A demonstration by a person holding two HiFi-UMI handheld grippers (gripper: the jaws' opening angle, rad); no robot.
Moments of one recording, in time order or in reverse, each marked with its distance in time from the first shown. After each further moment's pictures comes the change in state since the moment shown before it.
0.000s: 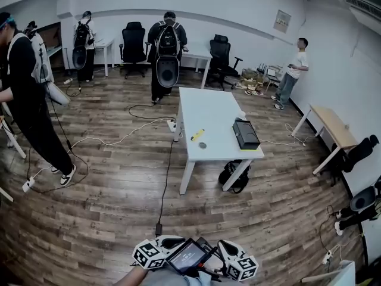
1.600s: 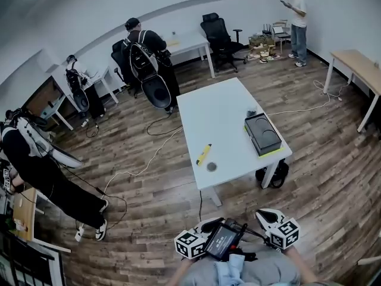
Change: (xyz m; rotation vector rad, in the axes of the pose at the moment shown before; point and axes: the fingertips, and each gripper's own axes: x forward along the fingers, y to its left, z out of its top) left arm 0.209 0.178 0.156 -0.085 -0.033 0.123; right arm 0.162 -0.238 0.142 0.030 -0.040 0.121
